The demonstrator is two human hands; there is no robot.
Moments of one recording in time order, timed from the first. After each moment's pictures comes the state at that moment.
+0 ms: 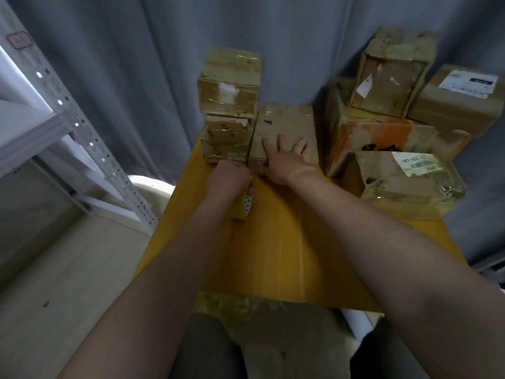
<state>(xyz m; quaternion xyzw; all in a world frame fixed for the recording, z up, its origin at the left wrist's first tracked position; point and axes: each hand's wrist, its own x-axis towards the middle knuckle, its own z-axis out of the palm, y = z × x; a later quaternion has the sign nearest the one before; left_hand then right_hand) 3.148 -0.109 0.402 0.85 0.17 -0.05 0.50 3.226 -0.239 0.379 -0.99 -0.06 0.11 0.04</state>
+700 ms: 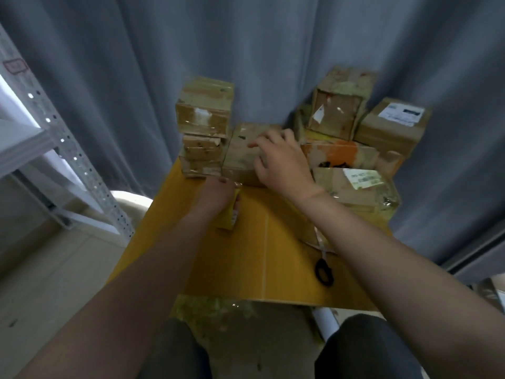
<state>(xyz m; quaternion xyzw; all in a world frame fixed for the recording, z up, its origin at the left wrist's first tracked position) 3.135 -0.143 0.404 0.83 0.15 -0.02 0.54 3.154 -0.309 0.449 -0.93 -0.22 -0.25 0.14</state>
